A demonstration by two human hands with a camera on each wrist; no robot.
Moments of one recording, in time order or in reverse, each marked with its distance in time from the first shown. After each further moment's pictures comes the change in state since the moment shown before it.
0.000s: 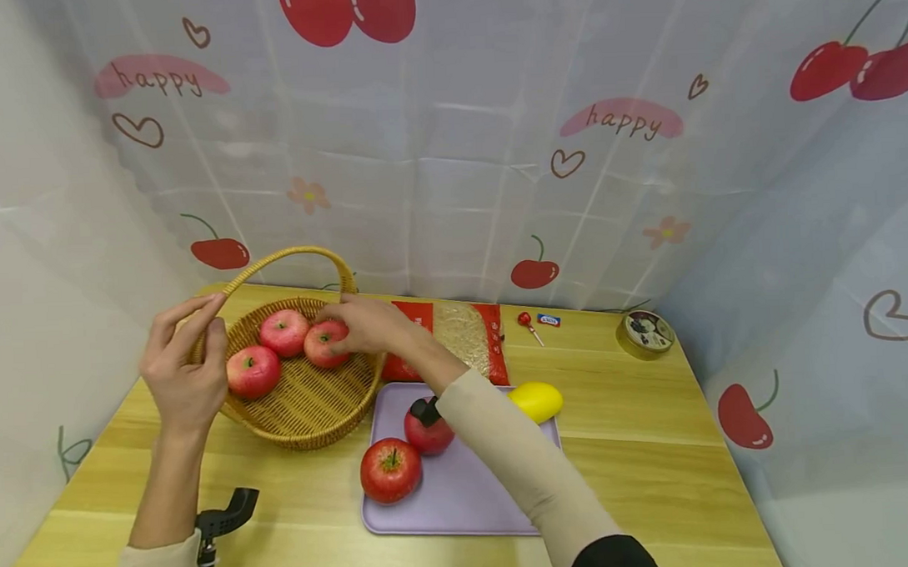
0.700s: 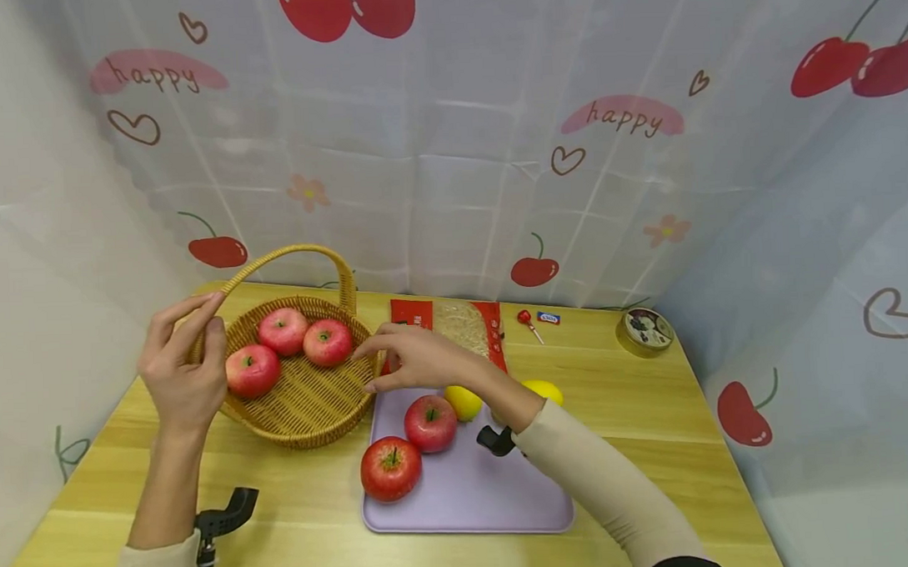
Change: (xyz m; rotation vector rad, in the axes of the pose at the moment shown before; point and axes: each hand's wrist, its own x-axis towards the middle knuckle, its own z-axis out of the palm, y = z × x) left_hand 0.004 0.010 0.002 -0.015 0.005 -0.001; right_hand -0.095 0.019 -0.001 0.244 0.012 -0.156
